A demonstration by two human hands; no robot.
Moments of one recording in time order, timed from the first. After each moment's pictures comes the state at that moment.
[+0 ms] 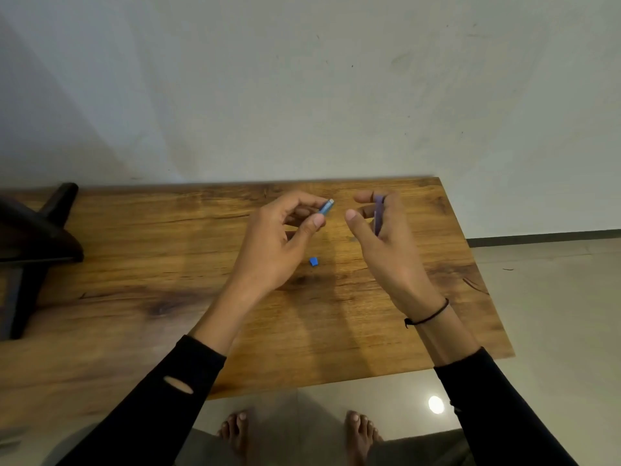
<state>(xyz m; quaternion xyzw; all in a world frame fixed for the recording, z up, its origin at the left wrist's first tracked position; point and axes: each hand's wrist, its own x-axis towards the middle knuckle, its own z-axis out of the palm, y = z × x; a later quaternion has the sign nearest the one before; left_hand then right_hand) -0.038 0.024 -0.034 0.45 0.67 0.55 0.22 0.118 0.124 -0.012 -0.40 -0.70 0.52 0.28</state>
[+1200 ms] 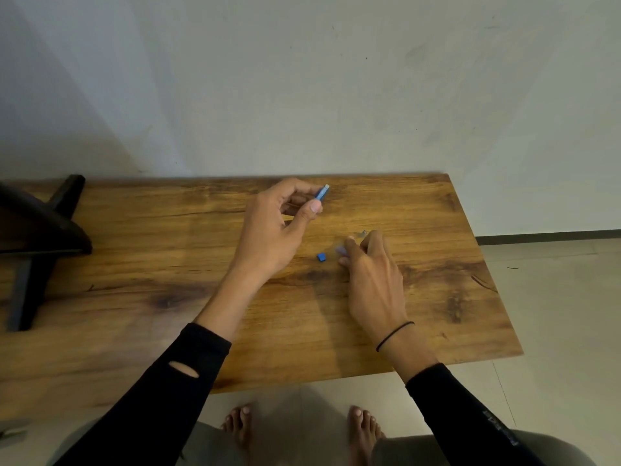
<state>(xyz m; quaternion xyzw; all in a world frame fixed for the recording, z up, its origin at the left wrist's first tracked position) -0.052 0.022 -0.035 0.40 0.69 0.55 0.23 0.118 0.088 -0.074 -0.42 -0.90 0.09 0.10</state>
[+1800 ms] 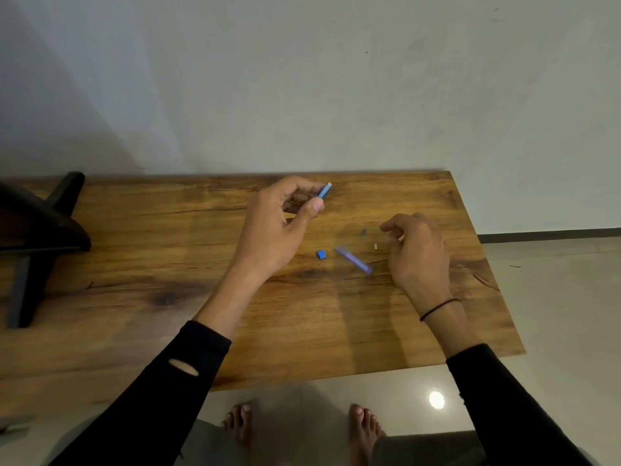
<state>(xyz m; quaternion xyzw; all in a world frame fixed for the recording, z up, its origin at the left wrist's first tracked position) -0.051 0.024 -0.037 0.41 0.69 0.54 0.23 0.142 0.146 -0.059 -0.50 -0.83 0.17 0.16</state>
